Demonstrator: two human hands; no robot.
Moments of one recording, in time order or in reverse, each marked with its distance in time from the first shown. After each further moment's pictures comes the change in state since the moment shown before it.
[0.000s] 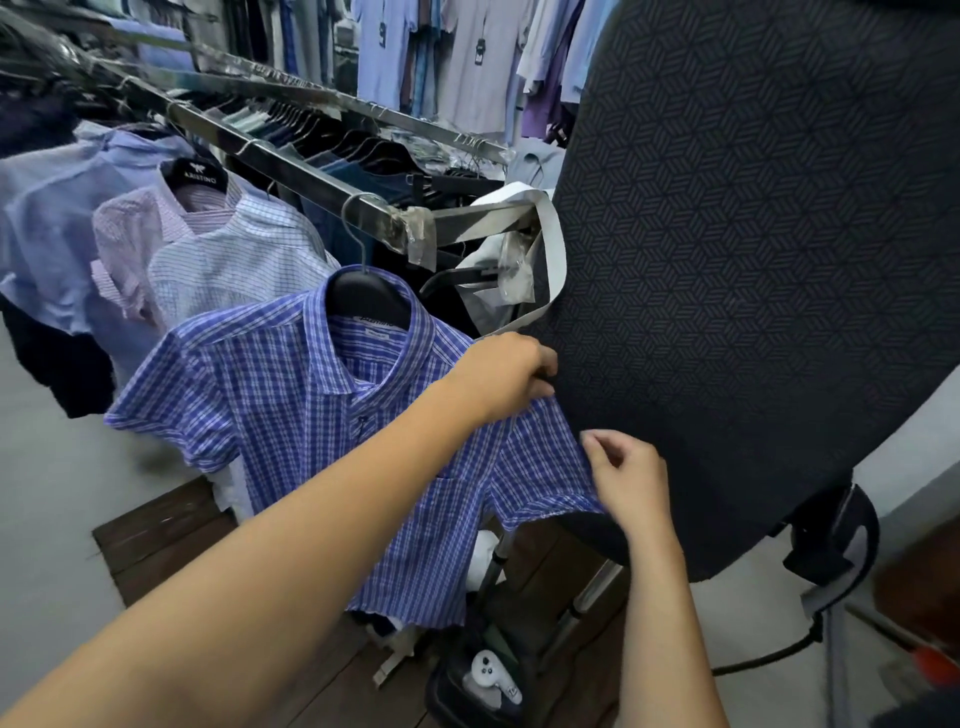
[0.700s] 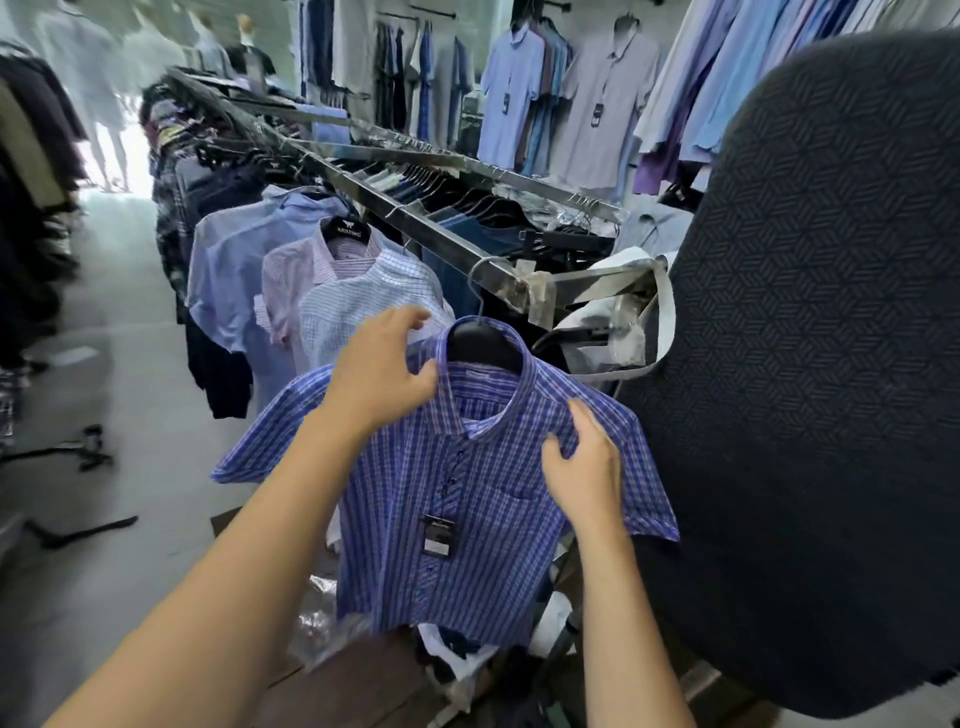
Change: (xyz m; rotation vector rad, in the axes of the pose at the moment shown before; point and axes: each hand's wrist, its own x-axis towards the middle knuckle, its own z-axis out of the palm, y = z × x) left_hand -0.139 -0.112 -0.105 -0.007 0.465 -0.582; right_hand 0.019 -0.115 0.113 0.049 -0.156 -0.182
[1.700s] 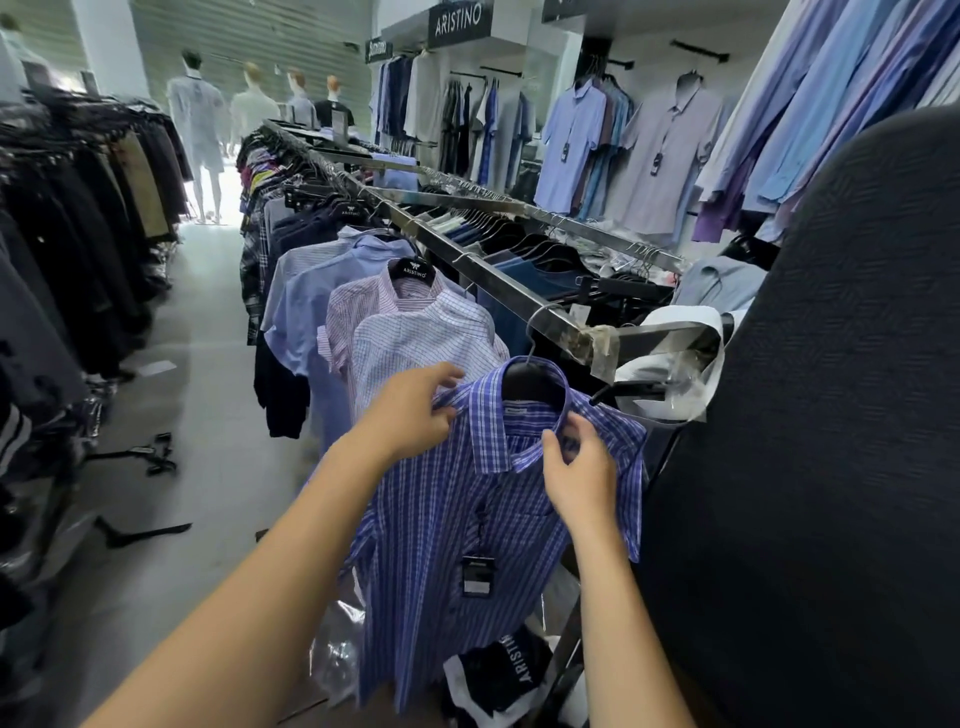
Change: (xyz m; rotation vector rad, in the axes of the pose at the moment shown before) left_hand -0.001 -0.032 -0.015 -0.045 -0.212 -0.137; right_hand 0.031 -0.039 0.049 0.197 -0.025 -0.017
